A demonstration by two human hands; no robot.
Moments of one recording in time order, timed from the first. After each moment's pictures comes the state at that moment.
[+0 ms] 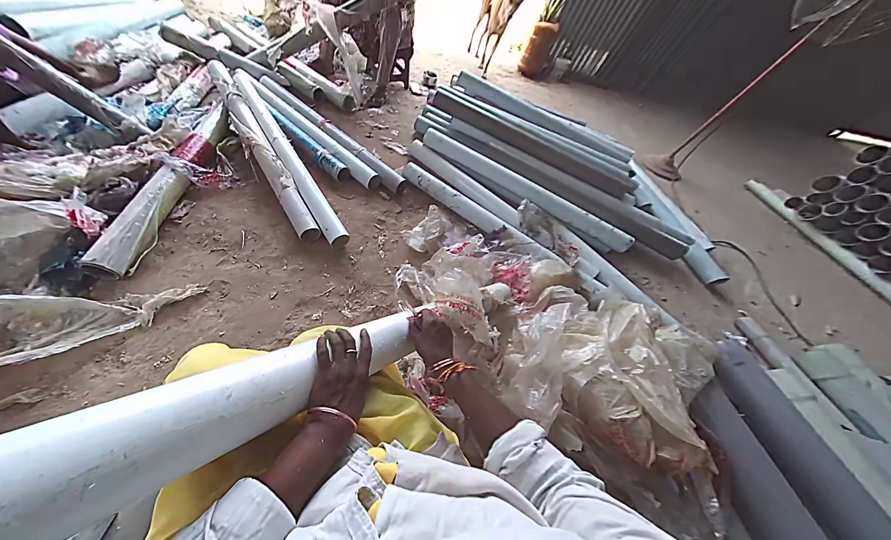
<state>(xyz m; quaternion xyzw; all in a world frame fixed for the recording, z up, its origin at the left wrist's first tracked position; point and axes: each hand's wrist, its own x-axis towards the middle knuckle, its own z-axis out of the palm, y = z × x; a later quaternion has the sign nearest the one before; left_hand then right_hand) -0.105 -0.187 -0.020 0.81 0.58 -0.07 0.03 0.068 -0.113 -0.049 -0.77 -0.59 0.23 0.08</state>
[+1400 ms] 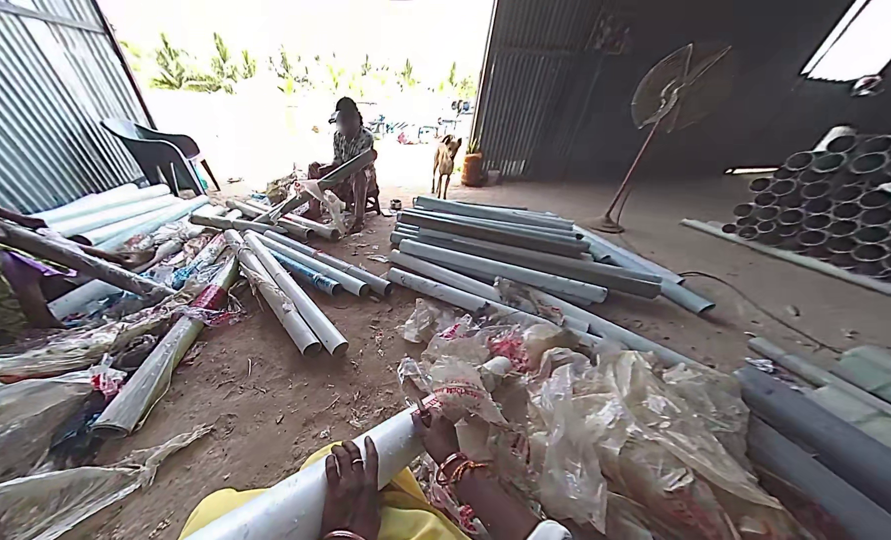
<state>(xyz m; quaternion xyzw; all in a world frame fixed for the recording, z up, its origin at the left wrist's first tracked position) -0.098 -0.180 -0.021 0.79 0.60 -0.11 0.03 0.082 -0.114 -0.067 -0.77 -0.51 0.32 0.19</state>
